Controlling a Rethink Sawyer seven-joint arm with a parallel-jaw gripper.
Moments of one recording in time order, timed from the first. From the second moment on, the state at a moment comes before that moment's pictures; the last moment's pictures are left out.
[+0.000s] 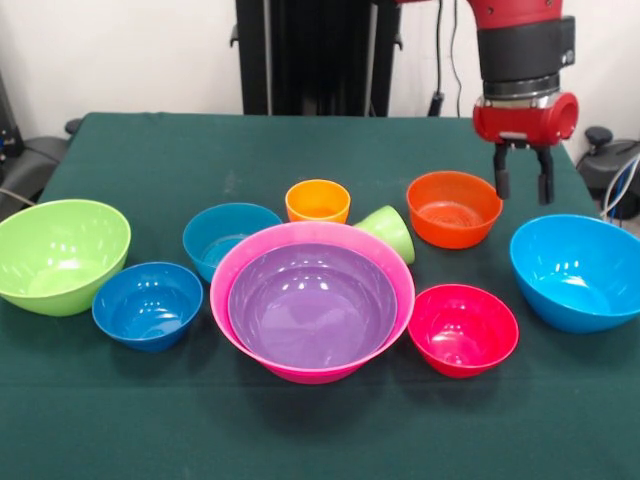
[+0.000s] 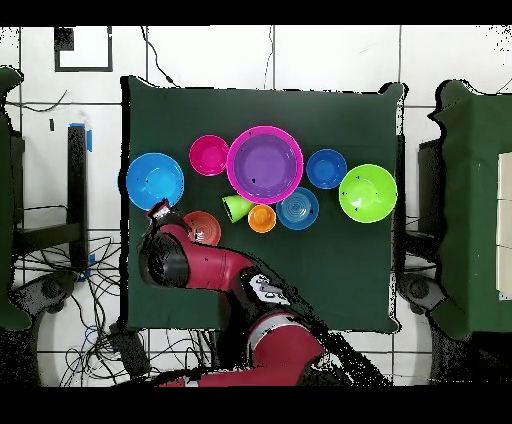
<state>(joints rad) -0.18 -0.64 0.28 2.09 0.20 -0.24 2.41</state>
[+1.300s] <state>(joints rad) -0.20 -0.65 0.28 2.12 0.32 -0.21 2.49</state>
